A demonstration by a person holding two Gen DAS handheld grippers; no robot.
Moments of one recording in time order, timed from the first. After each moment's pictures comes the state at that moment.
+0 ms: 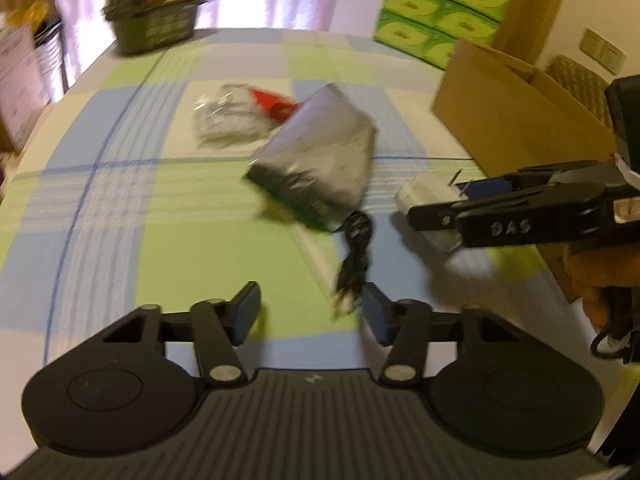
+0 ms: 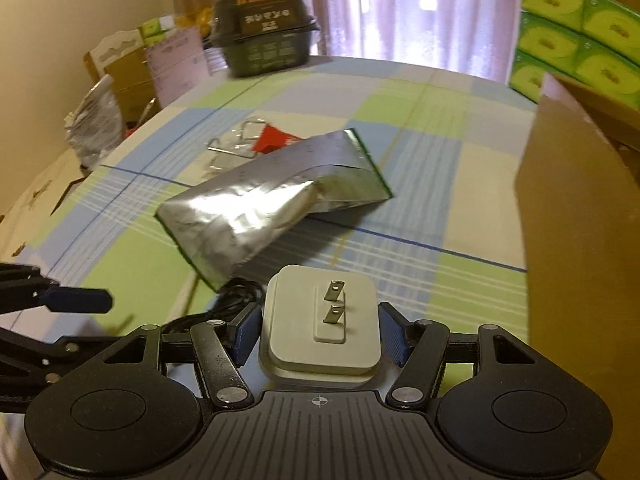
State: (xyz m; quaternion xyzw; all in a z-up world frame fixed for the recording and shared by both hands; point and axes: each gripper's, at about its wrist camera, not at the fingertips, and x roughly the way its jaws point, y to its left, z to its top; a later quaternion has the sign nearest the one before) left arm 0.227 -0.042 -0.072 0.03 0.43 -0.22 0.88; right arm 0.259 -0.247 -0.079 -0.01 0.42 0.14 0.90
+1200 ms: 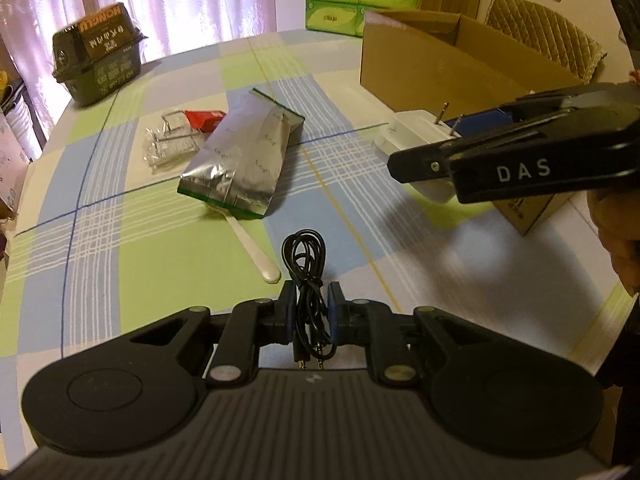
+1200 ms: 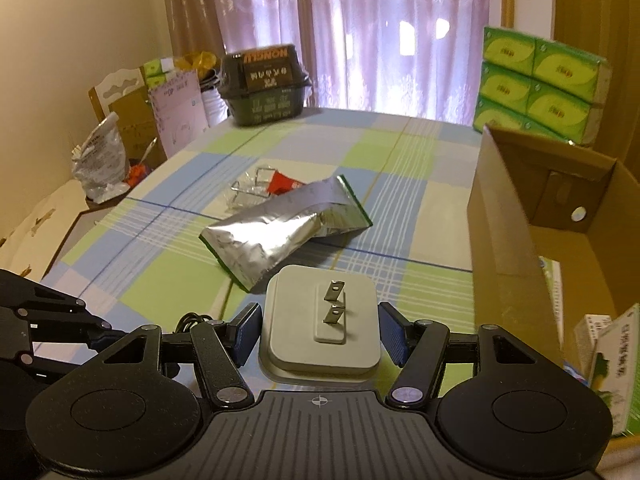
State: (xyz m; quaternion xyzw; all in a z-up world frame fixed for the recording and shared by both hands) left arm 0.163 -0.079 -0.039 0.12 0.42 -0.25 0.87; right arm 0.175 -0.248 -0.019 -0.01 0.36 0.12 0.93
